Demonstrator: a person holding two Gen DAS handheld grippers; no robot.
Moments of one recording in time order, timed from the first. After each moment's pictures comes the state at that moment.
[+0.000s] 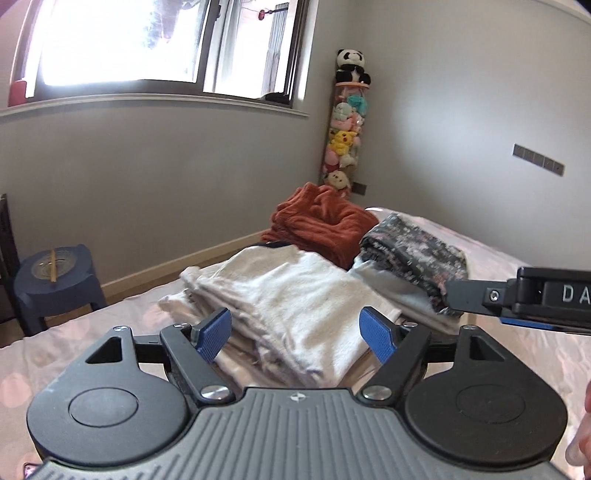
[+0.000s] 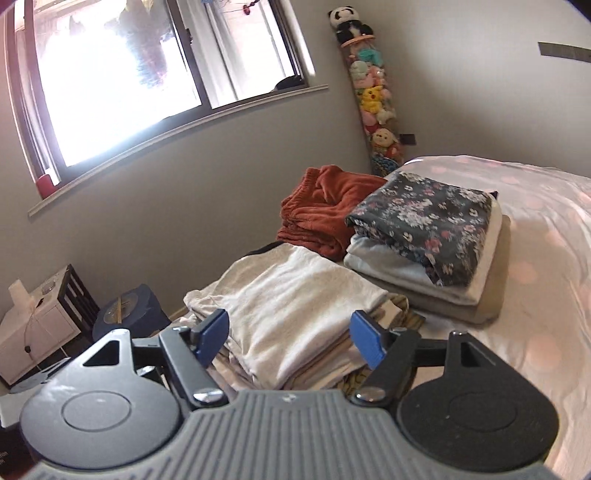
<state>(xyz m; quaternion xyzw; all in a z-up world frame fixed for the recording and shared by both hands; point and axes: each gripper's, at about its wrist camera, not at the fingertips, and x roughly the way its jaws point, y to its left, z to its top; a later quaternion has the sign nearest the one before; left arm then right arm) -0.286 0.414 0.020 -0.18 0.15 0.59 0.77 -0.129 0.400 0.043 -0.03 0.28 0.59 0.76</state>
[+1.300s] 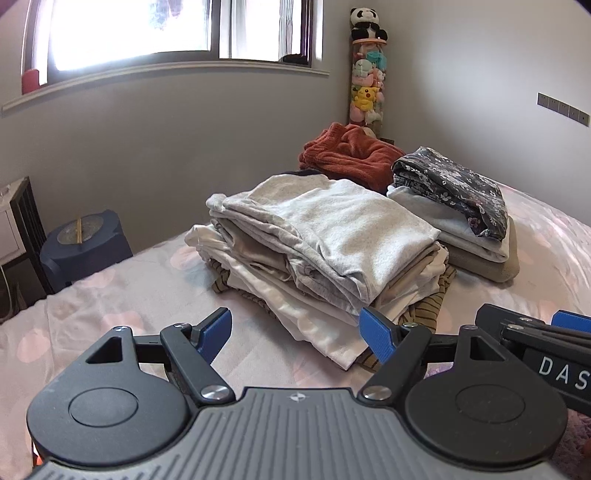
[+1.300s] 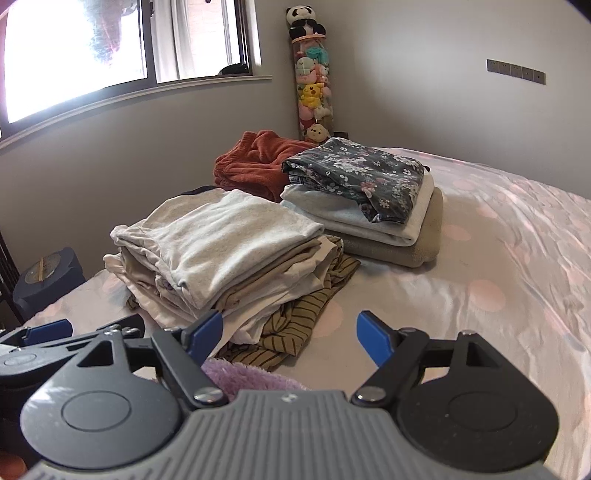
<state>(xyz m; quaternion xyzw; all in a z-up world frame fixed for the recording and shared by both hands) -0.280 0.398 -0.043 -0.18 0.22 0.61 0.74 -0.176 0.377 -0.038 -0.09 0.26 0.49 0.83</state>
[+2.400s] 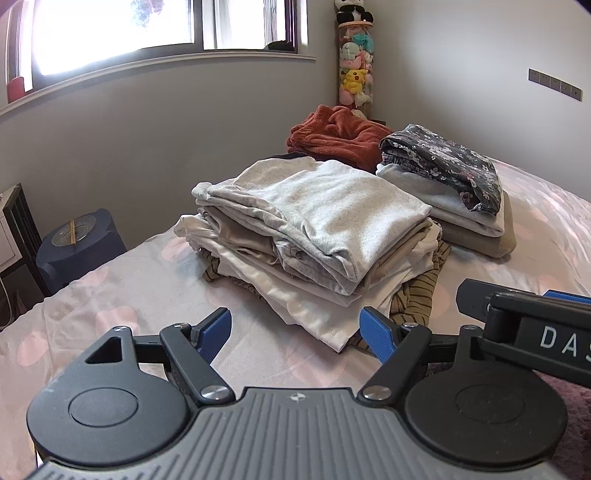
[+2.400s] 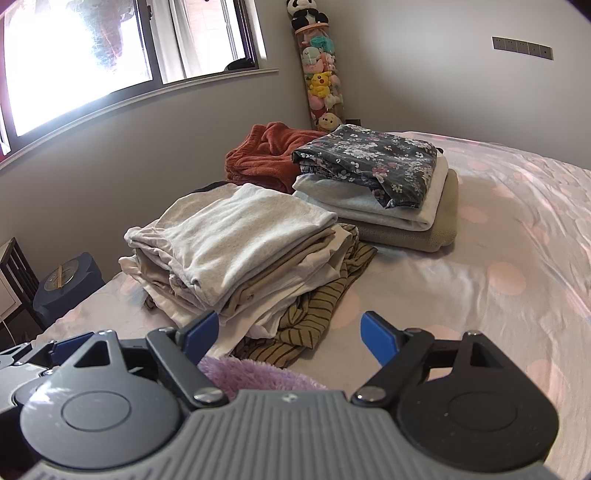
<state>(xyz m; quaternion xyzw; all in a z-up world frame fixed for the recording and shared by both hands) -0.270 0.401 -0.052 -0.18 0.26 0.59 0.74 -0.167 0.377 -0.042 -0.07 0.29 0.51 0.81</state>
